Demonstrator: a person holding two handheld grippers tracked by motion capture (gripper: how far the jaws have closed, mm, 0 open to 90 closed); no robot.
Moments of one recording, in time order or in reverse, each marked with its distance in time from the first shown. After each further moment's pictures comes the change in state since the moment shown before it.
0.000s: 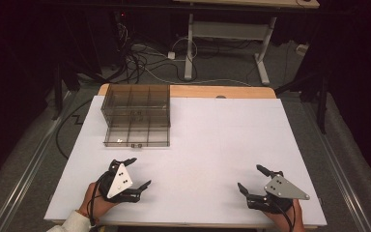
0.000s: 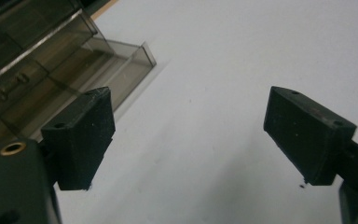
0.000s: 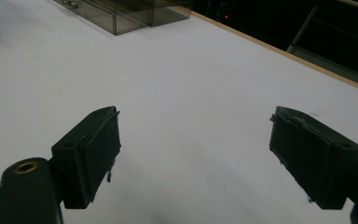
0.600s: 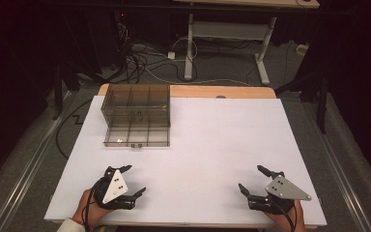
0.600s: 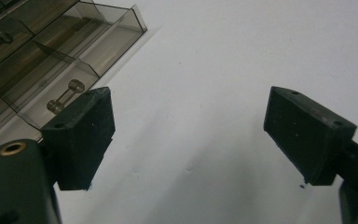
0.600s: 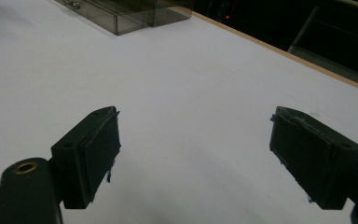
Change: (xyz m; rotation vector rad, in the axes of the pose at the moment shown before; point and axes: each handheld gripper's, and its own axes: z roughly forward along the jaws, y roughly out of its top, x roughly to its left) left arm 0.001 -0.011 -0.013 0.049 0.007 -0.022; right arm -0.001 -0.001 -0.003 -0.002 0.004 0.001
